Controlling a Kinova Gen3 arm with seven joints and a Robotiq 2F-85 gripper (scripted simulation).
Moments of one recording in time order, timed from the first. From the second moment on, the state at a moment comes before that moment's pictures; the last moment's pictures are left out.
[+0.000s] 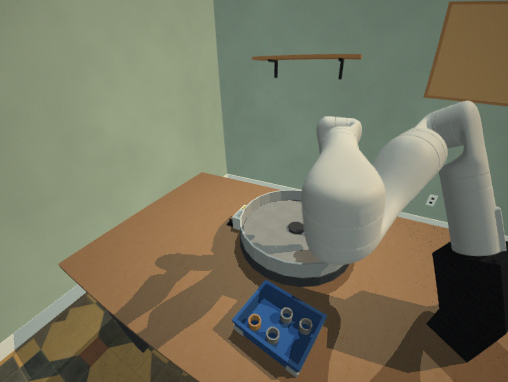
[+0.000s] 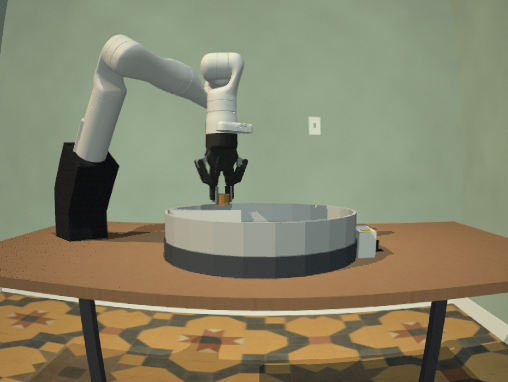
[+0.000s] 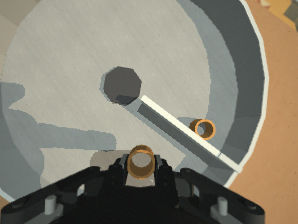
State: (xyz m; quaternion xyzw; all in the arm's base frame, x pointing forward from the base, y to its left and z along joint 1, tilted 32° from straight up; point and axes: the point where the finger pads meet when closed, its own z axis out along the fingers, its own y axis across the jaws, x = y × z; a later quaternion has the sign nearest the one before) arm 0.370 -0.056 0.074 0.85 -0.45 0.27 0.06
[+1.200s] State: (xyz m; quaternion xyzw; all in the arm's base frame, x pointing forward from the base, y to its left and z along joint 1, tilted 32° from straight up) arm 0.369 -0.059 0.073 0.85 -0.45 0.27 0.06
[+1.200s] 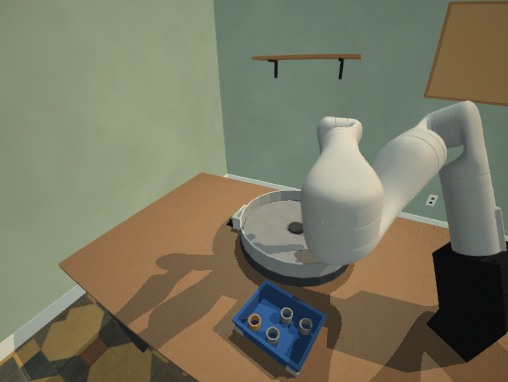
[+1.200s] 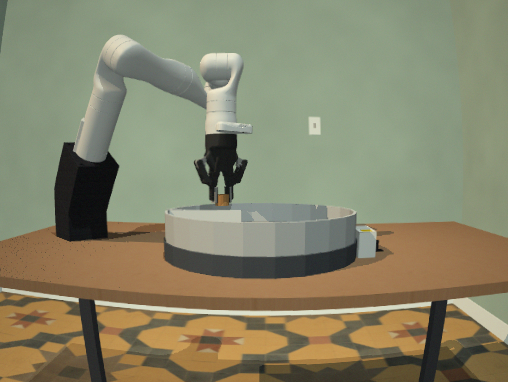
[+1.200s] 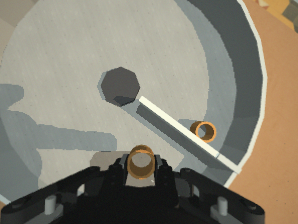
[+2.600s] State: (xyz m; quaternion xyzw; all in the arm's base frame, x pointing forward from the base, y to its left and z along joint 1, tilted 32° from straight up) arm 0.382 -0.065 0.048 0.85 -0.45 0.27 0.06
